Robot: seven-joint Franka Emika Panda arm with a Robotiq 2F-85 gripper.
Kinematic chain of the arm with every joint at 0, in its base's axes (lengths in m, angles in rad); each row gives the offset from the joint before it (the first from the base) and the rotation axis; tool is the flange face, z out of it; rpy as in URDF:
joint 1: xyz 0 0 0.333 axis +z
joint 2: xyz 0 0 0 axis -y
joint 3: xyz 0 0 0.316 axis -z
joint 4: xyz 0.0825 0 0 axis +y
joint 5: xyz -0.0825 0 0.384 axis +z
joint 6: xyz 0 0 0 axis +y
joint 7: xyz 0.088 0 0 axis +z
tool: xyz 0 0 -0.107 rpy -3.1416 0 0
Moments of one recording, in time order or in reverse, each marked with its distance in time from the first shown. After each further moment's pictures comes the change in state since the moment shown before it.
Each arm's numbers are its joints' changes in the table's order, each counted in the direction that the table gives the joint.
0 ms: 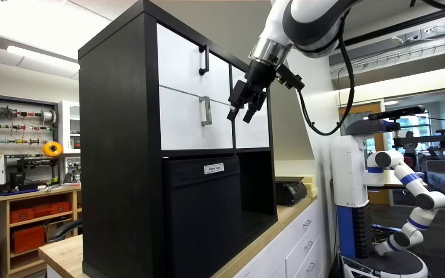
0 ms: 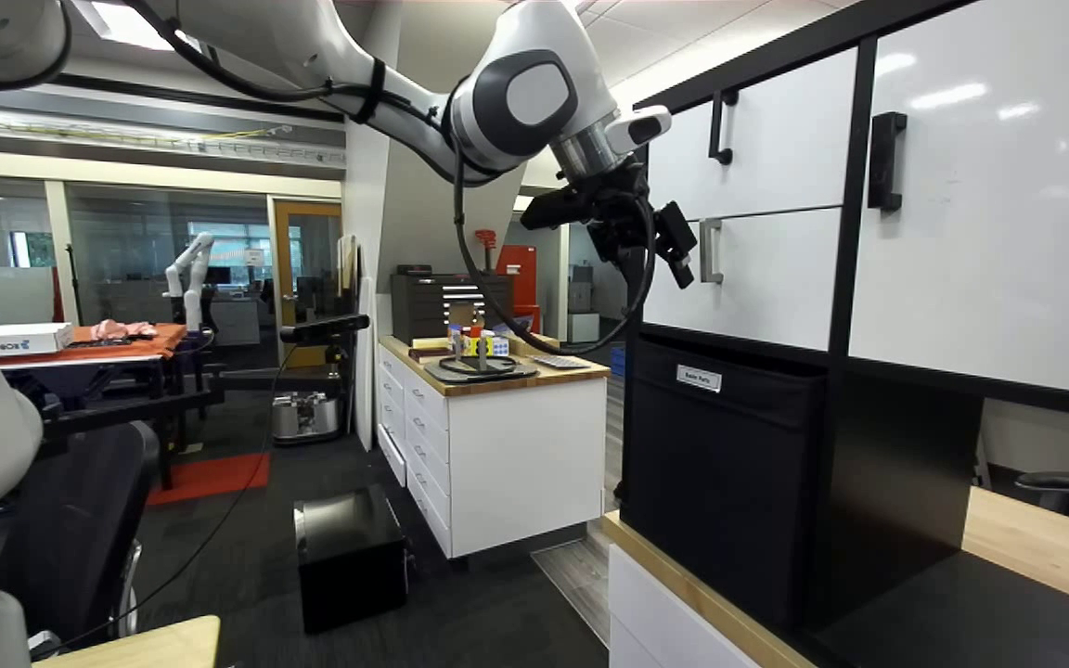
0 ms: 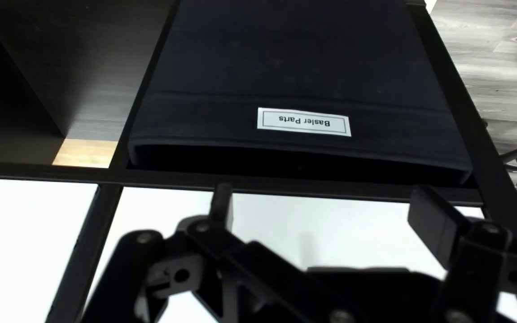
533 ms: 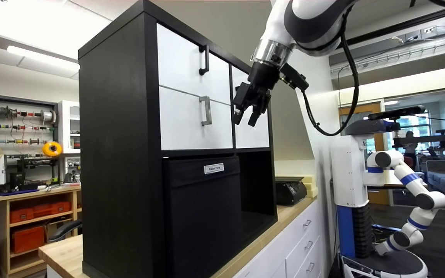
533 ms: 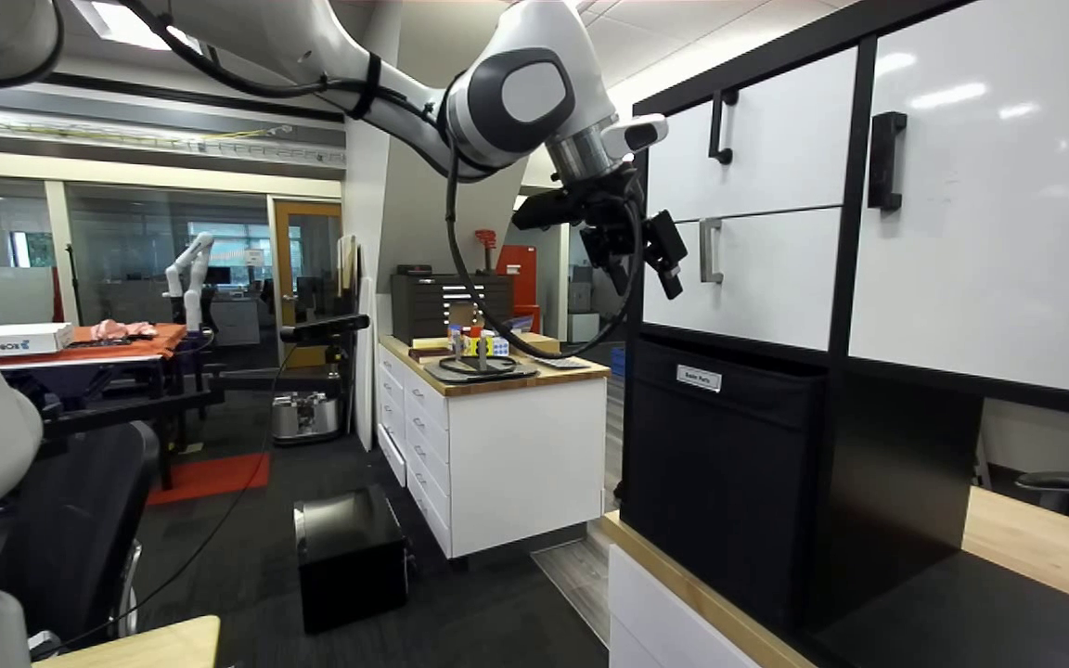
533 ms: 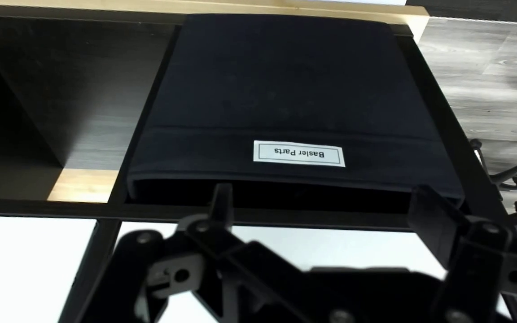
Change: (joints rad) arm 0.000 0.015 0.000 0.010 0.023 0.076 0.001
